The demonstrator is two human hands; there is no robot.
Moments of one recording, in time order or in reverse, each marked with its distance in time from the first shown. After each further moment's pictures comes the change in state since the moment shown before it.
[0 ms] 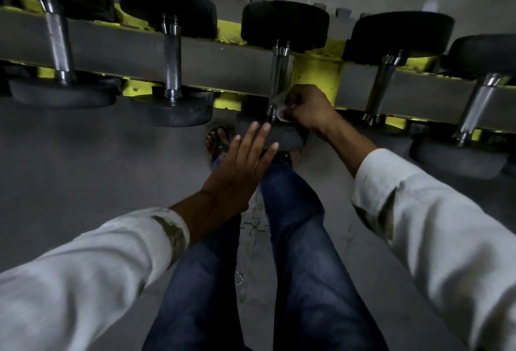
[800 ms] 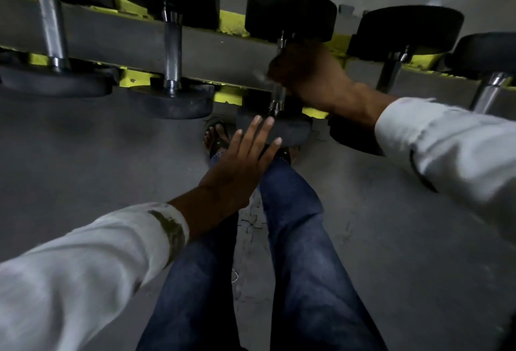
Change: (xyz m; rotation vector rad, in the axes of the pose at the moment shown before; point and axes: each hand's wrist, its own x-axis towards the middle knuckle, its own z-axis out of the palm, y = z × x) left_hand 0.002 0.001 0.009 0.058 0.100 -0.019; right_hand 0.015 -0.034 -0.034 -1.140 0.221 -1.014
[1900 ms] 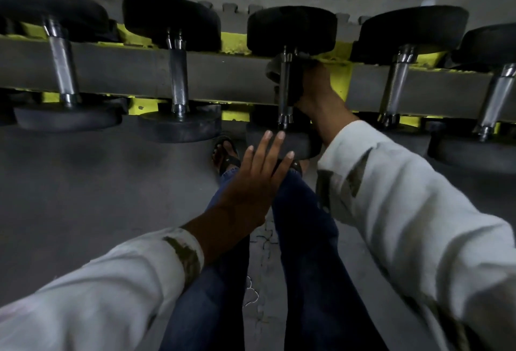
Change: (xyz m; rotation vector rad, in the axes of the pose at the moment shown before) left_hand 0.002 -0.005 0.010 -0.065 0.039 0.007; right_hand 0.046 -0.020 0.026 2.146 0.549 1.536
